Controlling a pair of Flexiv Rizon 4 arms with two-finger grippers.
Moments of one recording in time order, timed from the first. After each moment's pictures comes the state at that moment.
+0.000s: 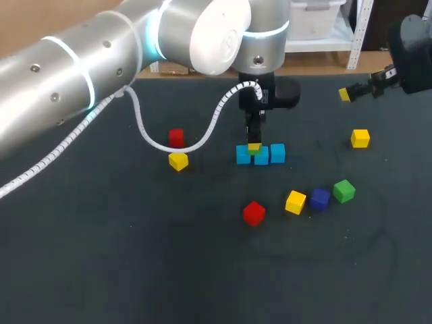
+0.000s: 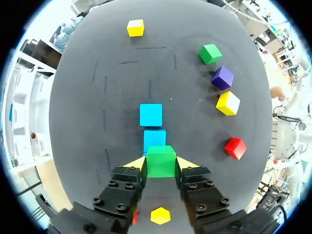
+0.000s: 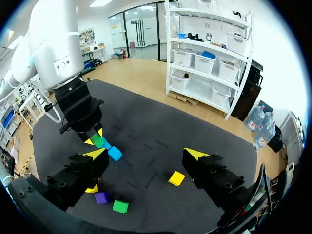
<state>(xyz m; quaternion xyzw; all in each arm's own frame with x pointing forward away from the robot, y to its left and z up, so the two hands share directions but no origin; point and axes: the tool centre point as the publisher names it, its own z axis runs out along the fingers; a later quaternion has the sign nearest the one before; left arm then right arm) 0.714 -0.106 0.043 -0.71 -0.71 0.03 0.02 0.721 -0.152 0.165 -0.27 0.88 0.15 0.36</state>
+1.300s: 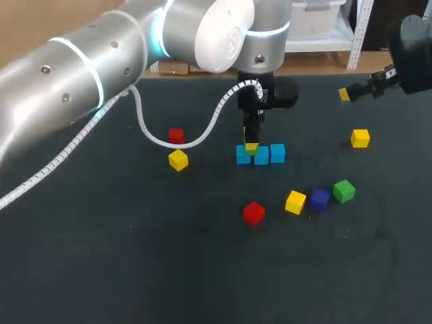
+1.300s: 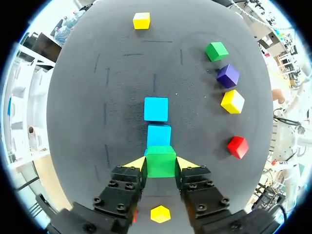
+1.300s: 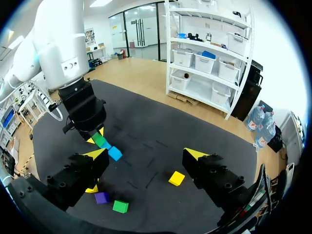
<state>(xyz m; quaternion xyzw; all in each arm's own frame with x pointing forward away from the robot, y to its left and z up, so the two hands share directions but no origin) 0.719 -0.101 0.037 -0.70 -0.72 0.02 0.03 0.721 -0.152 0.165 -0.27 0.88 0.15 0.36</state>
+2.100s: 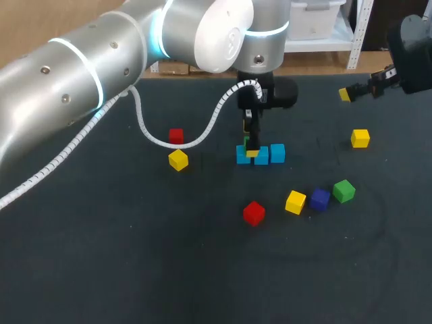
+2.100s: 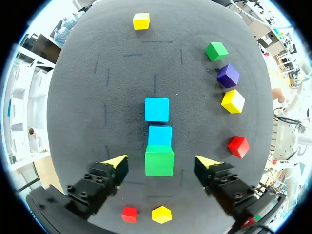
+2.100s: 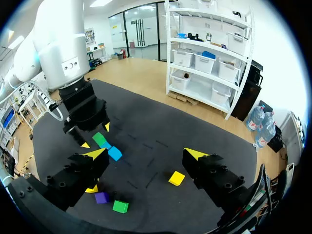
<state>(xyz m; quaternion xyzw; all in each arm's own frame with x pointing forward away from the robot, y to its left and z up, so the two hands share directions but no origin) 0.721 -0.101 0.037 -0.70 -0.71 0.02 0.03 0.721 -0.152 0.165 -0.27 0.88 0.15 0.36</state>
